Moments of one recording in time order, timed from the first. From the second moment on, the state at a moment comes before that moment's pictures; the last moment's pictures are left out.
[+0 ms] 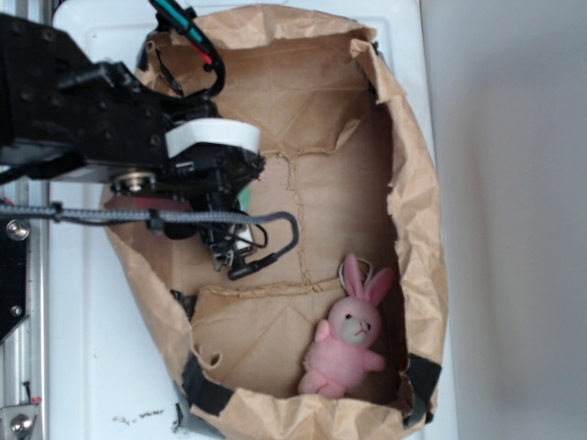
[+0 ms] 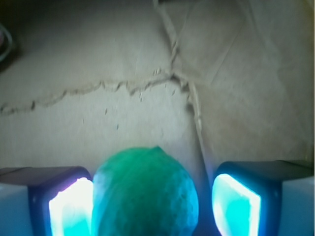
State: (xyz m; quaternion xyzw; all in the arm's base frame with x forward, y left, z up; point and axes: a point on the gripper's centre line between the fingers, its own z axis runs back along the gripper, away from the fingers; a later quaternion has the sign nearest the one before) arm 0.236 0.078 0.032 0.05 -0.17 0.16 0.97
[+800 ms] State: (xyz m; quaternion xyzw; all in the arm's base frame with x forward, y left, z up) arm 0.232 0.079 0.031 0.04 -0.15 0.19 0.97
